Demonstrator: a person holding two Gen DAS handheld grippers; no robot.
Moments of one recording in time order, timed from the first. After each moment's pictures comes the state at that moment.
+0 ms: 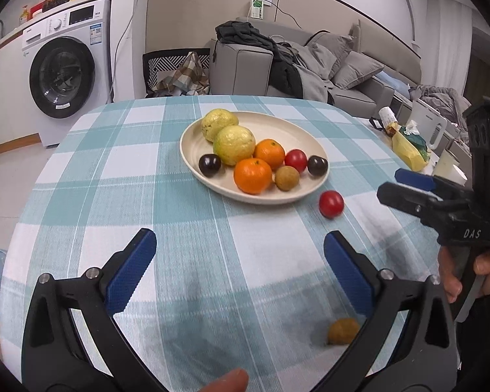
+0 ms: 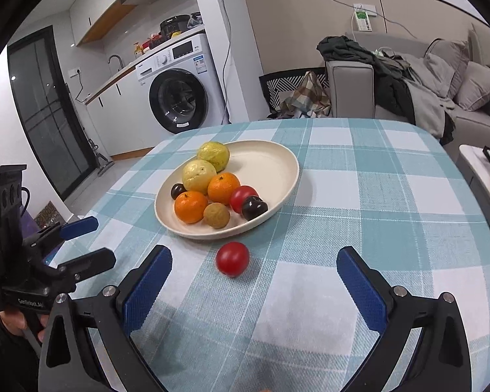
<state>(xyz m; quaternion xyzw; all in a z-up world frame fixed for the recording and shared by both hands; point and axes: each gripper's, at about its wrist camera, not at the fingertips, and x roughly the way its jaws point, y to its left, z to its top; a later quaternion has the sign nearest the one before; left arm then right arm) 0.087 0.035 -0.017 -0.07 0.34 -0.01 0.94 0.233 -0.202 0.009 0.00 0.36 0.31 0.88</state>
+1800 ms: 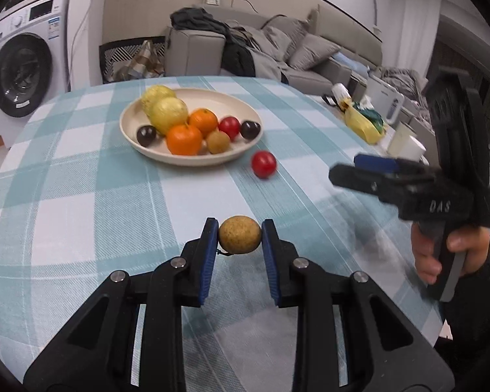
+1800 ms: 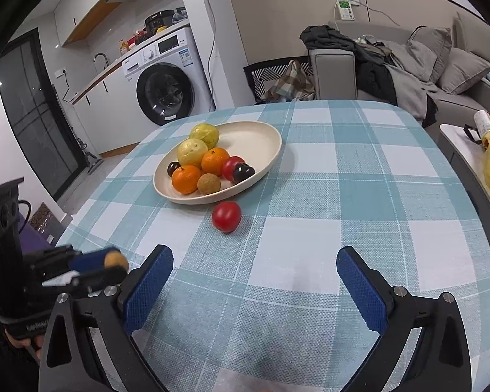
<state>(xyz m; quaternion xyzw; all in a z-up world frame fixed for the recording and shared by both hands) 0.066 -0.001 -0.024 -0.07 0.36 -0.11 0.92 0.203 -0.221 0.006 0.01 0.39 0.29 0.87</state>
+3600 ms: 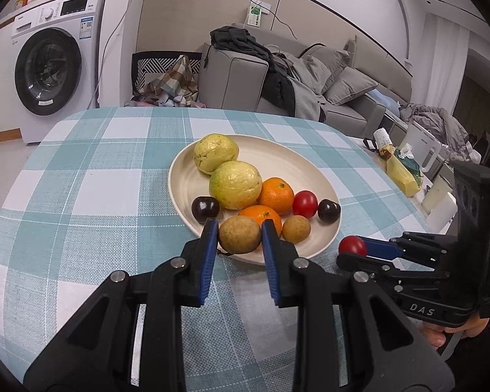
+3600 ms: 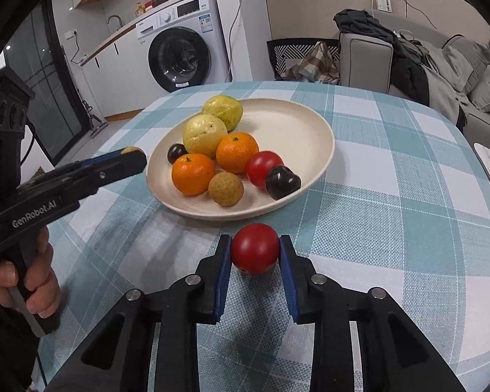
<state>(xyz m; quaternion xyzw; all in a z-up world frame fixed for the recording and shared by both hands) 0.160 0.061 -0.023 -0.11 0.32 -0.04 0.94 0.251 -0.151 -0.019 -0.05 0.42 0.32 0.85</state>
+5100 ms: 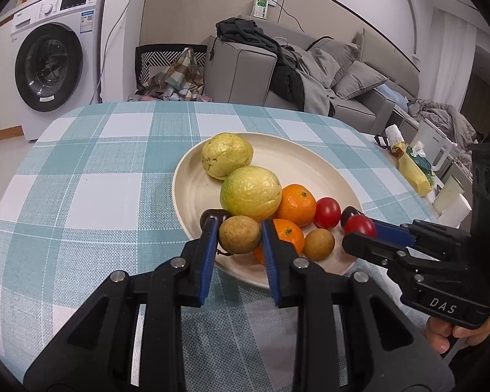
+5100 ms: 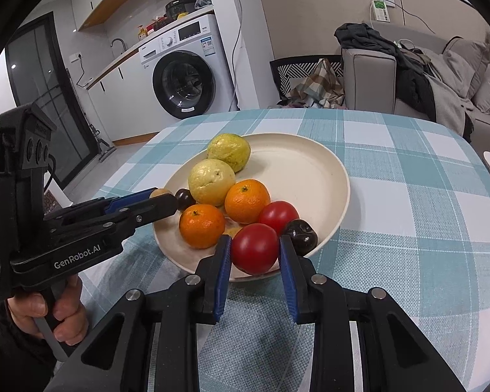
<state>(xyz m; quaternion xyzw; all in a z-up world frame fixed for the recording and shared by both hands) 0.199 0.067 -0.036 -0.10 0.34 -0.03 0.93 0.274 -0.134 -0.008 -0.02 0.39 0.33 0.86</state>
